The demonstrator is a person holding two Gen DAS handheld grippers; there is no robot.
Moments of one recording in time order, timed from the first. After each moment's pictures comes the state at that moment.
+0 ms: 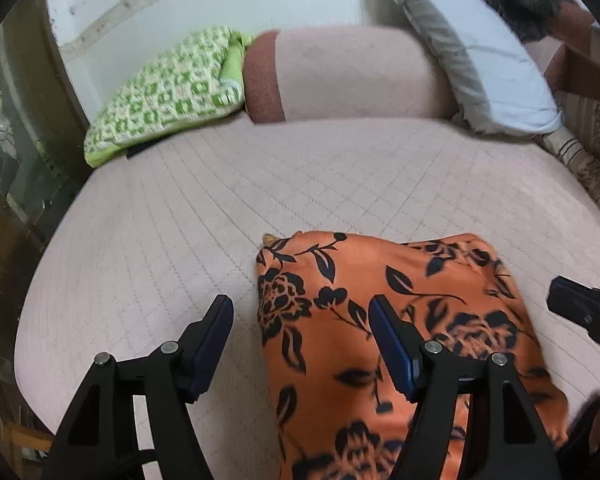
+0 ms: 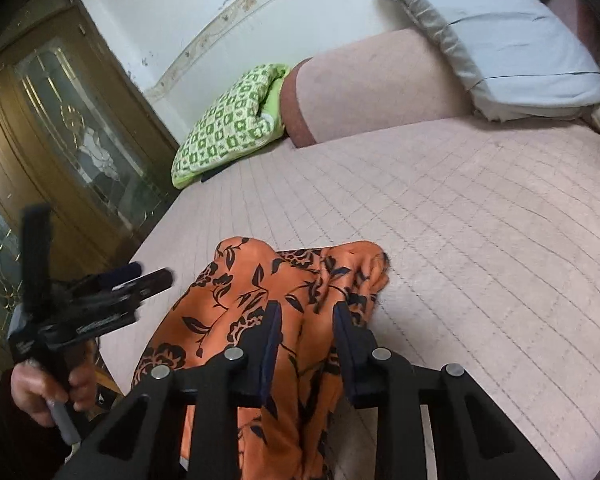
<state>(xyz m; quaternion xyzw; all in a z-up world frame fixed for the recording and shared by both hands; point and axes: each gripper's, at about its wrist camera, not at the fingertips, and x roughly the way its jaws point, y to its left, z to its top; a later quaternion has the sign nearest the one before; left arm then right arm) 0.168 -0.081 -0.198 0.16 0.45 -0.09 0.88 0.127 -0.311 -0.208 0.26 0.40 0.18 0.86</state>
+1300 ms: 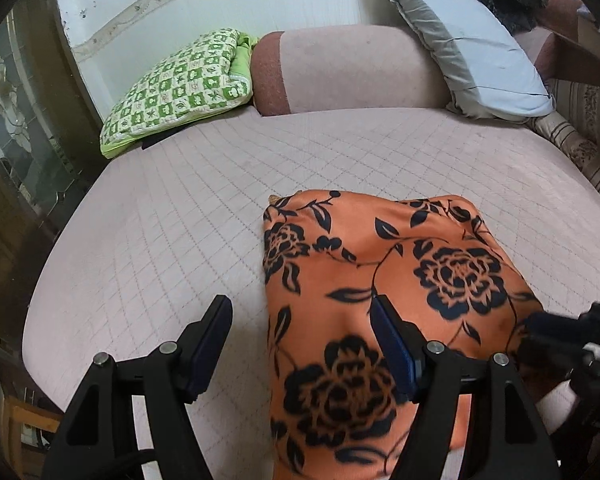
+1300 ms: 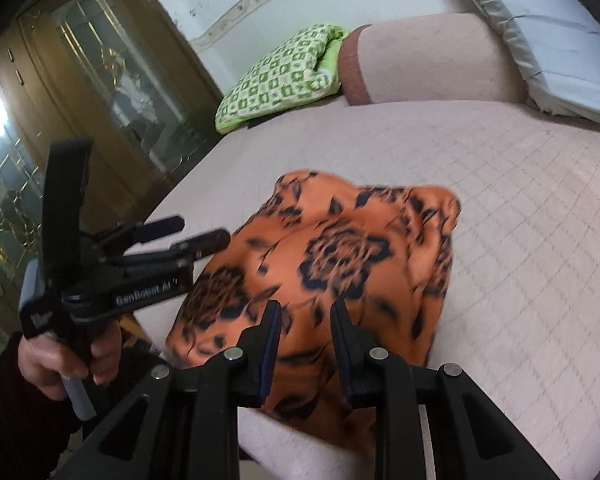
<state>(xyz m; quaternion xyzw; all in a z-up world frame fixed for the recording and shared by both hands) 0.098 -0.091 -0.192 0.17 0.45 -0.03 0.88 0.077 -0.252 -0.205 0.21 0.43 0.26 0.84</state>
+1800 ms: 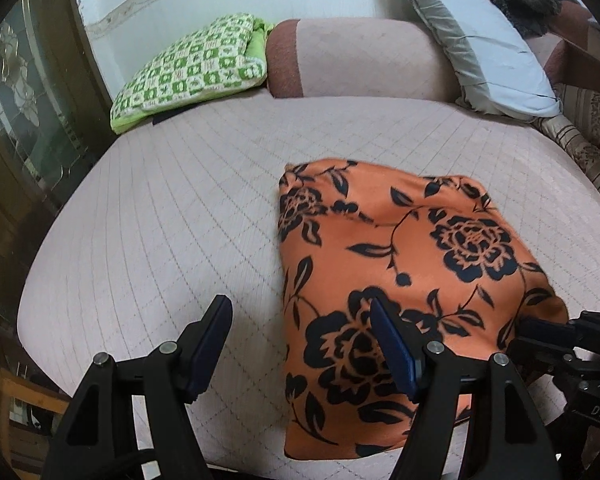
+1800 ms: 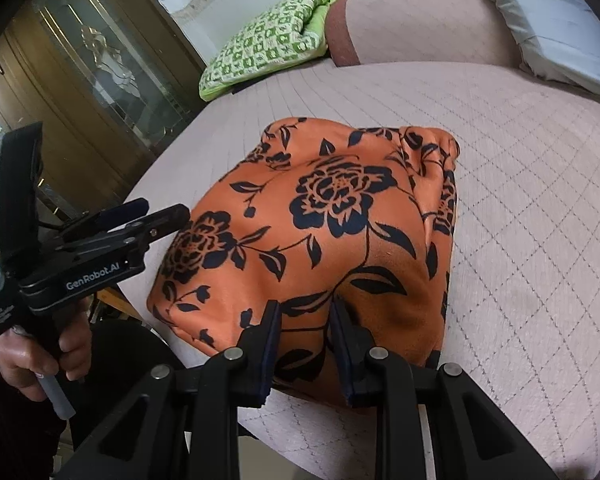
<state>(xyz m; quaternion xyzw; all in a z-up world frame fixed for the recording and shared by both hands) 0.083 -0.073 -0.208 0.14 0.47 -0.01 0.87 0.067 -0.240 -0.233 0.20 0.48 0.24 0.82</state>
